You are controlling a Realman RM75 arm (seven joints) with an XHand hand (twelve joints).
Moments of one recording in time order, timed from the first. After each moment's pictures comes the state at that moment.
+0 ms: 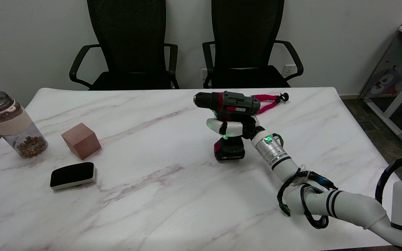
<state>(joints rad) 0.43 -1.06 0.56 -0.75 -2.12 0.94 1.48</state>
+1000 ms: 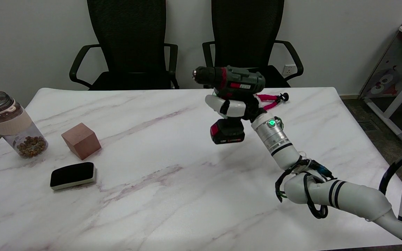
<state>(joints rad) 0.45 -1.00 0.61 -0.91 -2.12 0.98 1.48</state>
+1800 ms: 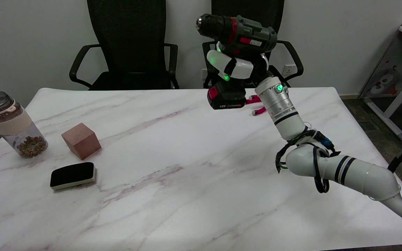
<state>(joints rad) 0.53 -0.92 0.71 -1.13 -2.12 0.91 1.47</state>
